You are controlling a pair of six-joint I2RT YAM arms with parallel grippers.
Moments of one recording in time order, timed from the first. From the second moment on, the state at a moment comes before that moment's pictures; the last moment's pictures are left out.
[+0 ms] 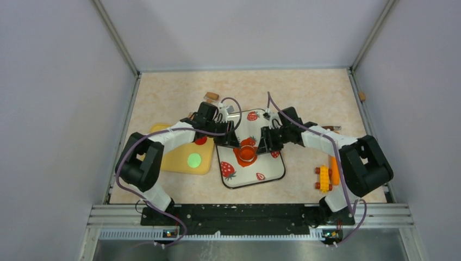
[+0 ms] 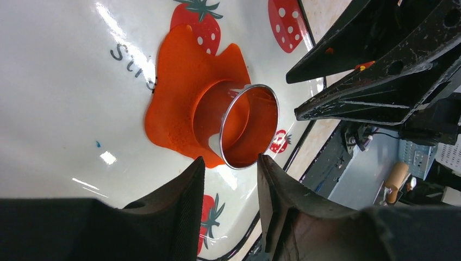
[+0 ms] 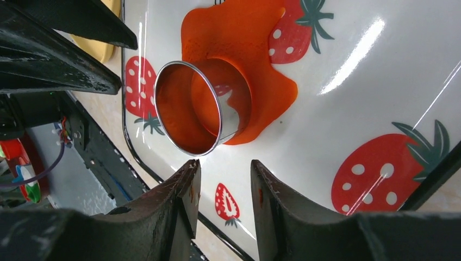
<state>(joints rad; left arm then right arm) -0.48 1.65 0.97 -0.21 0.67 -0.40 0.47 1.55 0.85 -0.27 -0.57 0.30</state>
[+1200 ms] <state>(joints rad) -0.52 1.81 1.05 -0.26 0.67 -0.34 0.47 1.69 0.91 -0.20 -0.65 0.36</state>
